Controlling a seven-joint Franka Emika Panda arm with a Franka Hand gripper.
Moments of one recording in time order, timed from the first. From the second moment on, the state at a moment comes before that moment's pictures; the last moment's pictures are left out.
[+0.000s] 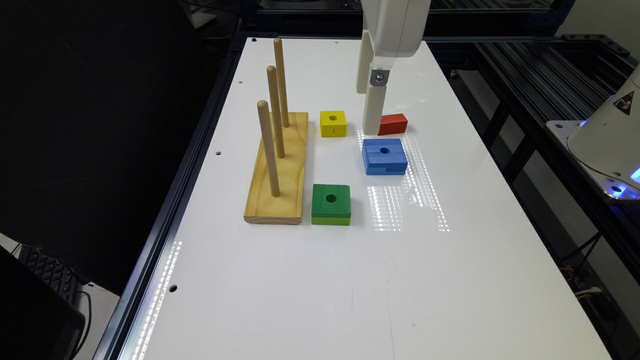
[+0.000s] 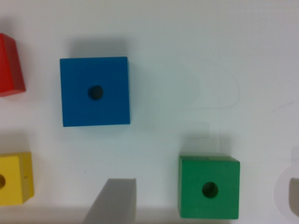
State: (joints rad) arm 0.17 0.00 0.05 -2.31 0.00 2.33 1.00
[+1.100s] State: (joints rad) arm 0.17 0.07 0.06 -2.31 0.00 2.39 1.00
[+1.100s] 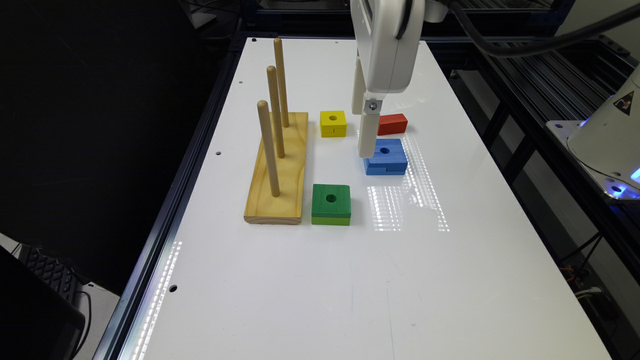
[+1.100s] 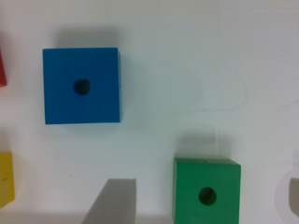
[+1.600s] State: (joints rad) arm 0.17 0.07 0.07 -2.31 0.00 2.39 1.00
